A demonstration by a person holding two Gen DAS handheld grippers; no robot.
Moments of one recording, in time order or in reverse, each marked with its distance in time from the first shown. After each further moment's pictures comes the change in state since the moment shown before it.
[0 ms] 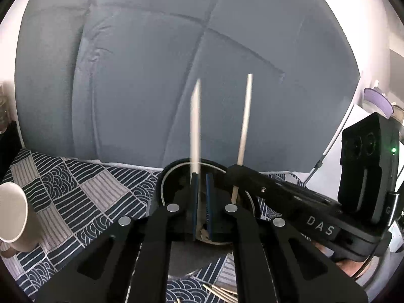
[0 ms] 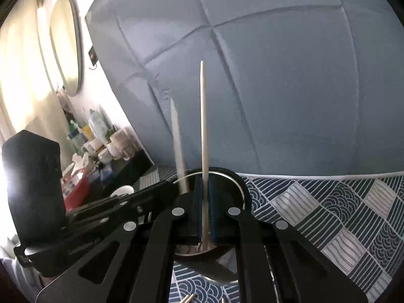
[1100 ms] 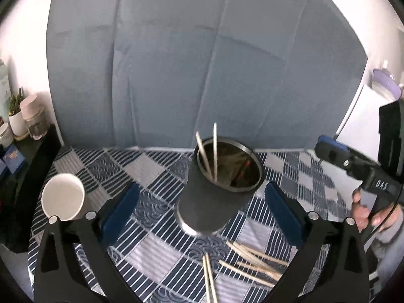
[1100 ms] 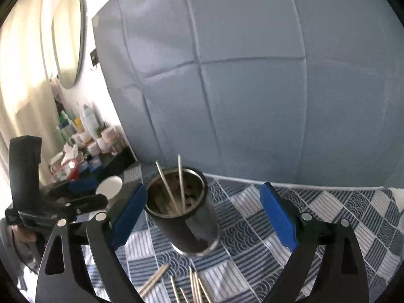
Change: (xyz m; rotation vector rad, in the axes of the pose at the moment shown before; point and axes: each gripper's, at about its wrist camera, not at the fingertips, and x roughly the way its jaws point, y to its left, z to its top) left arm -0.070 -0.001 0.001 0.061 0.117 0.152; right arm -0.096 -0.003 0.009 -0.103 0.005 -0.150
